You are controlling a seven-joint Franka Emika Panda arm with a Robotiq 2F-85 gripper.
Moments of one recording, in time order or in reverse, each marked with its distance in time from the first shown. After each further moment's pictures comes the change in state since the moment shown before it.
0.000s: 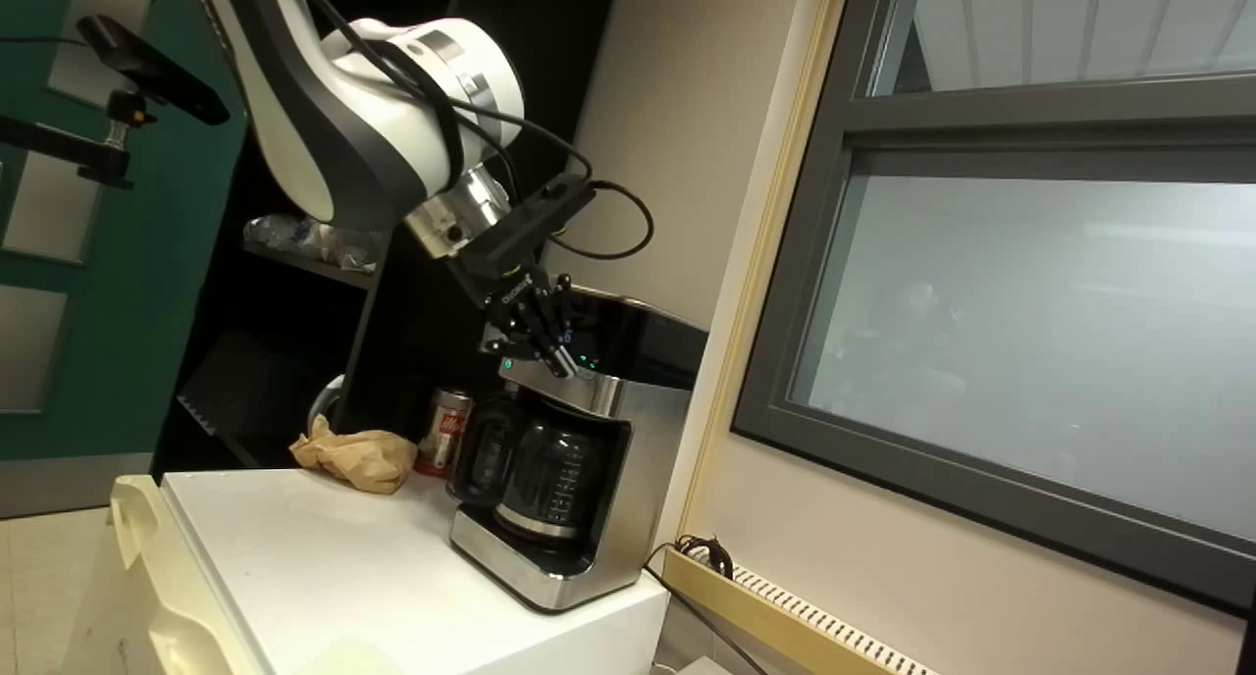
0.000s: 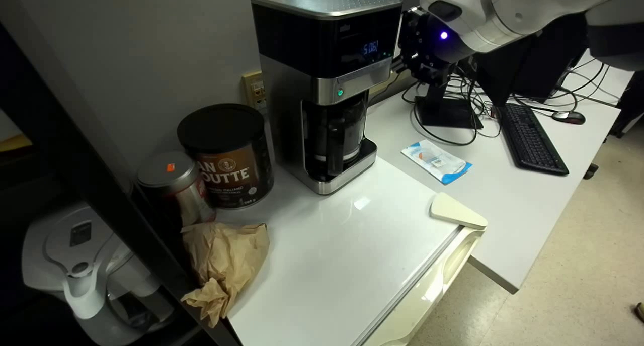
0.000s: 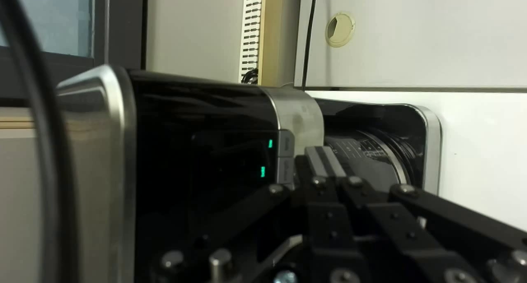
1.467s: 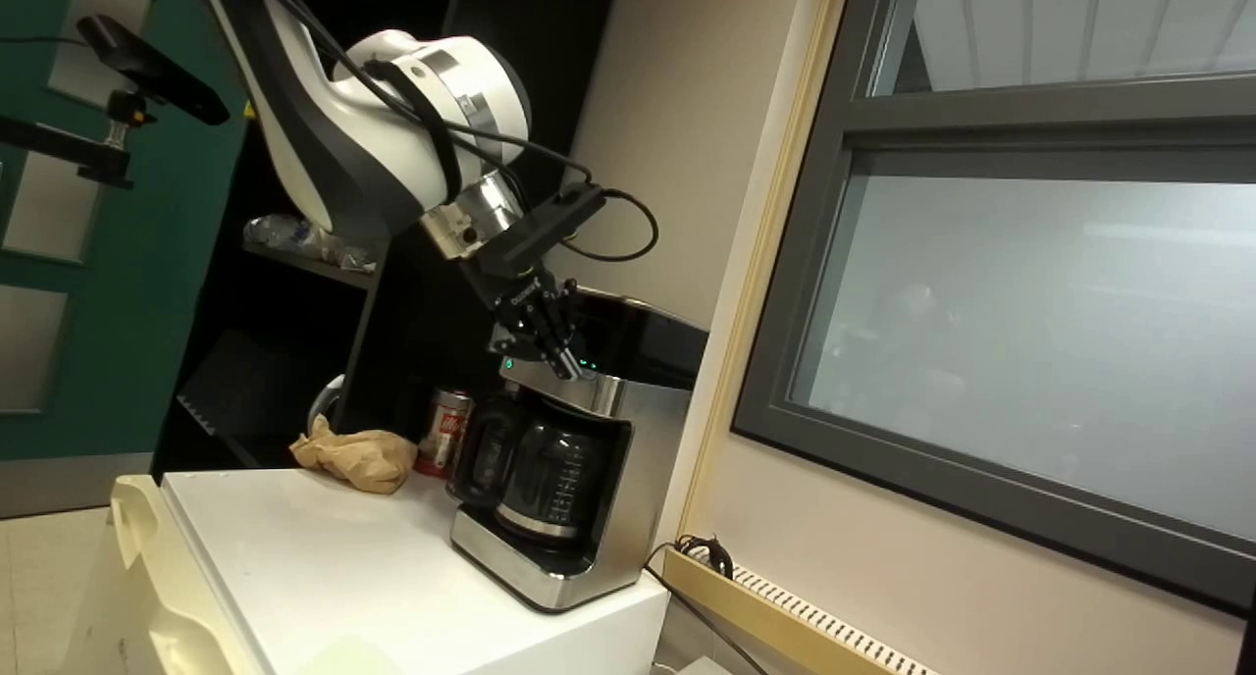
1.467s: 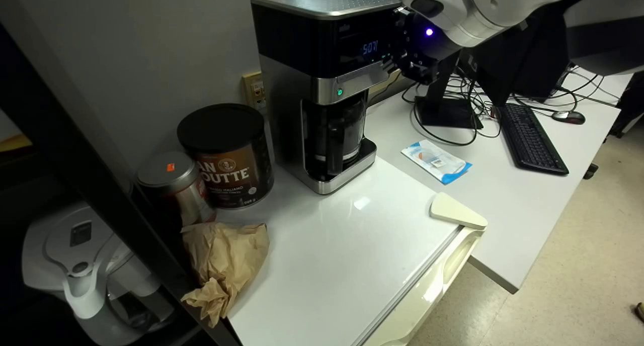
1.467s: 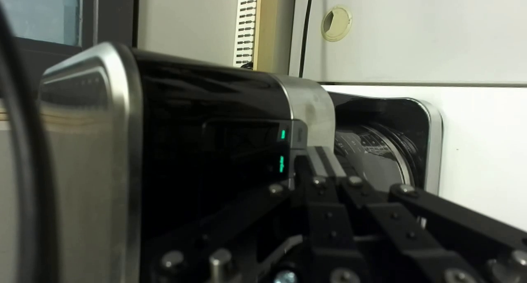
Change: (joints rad) arm 0.005 0.043 0.004 0.060 0.152 -0.004 -0.167
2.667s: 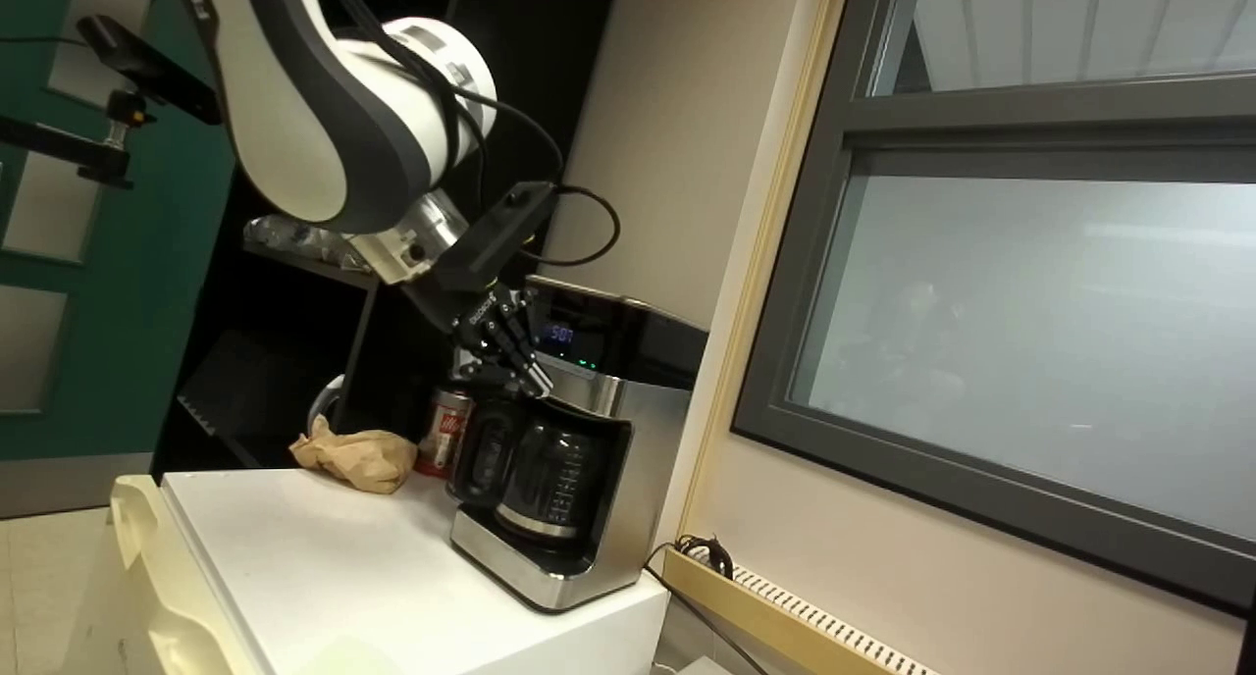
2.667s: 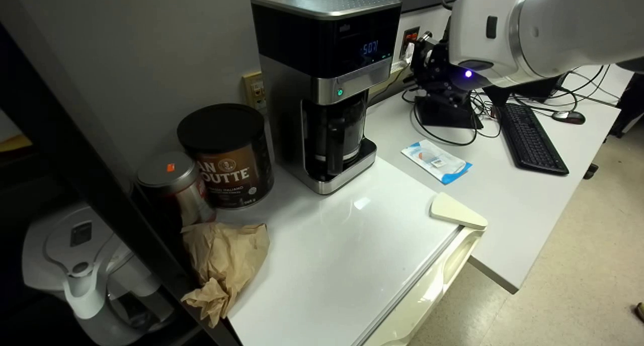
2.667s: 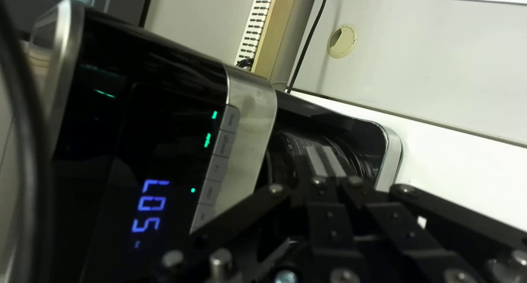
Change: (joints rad) arm -0.001 -0.087 -0.009 -0.172 -0.527 0.004 0.313
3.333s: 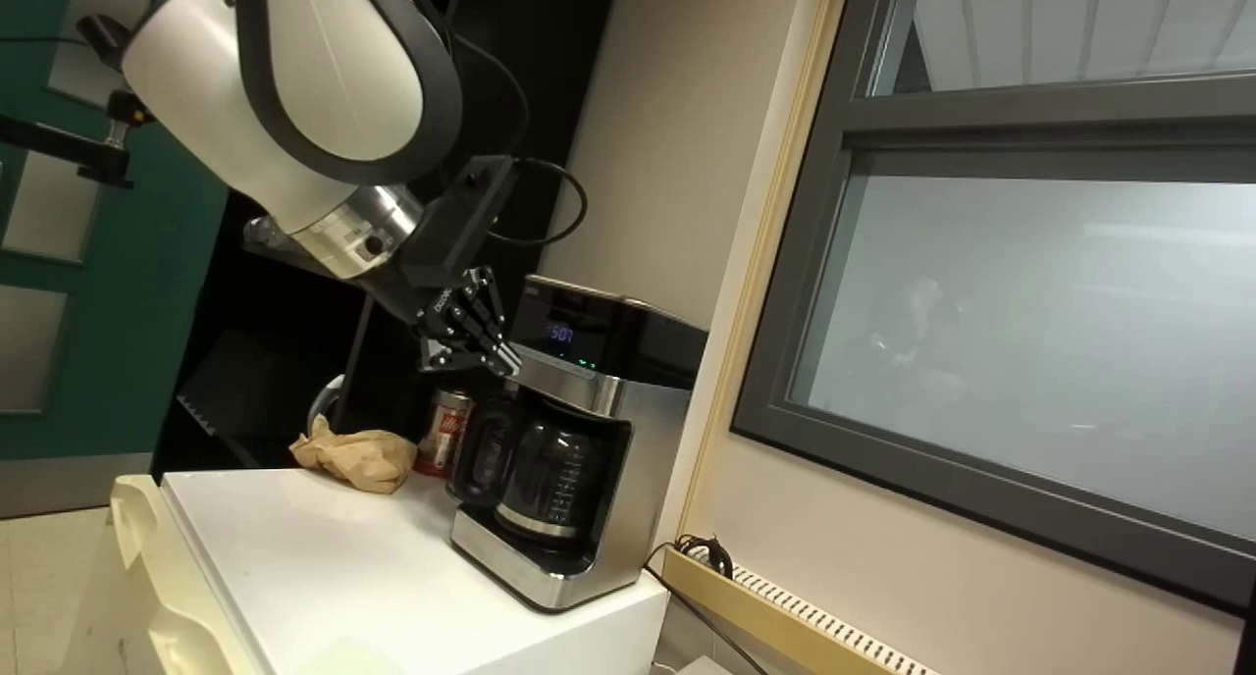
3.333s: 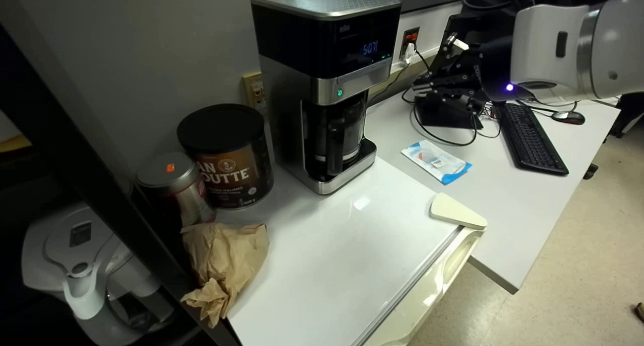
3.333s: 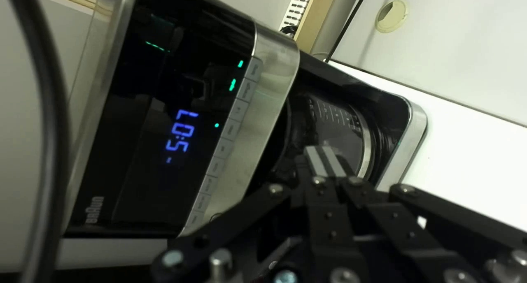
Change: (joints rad) arm -0.040 -0.094 0.074 -0.123 -0.535 -0.016 0.429
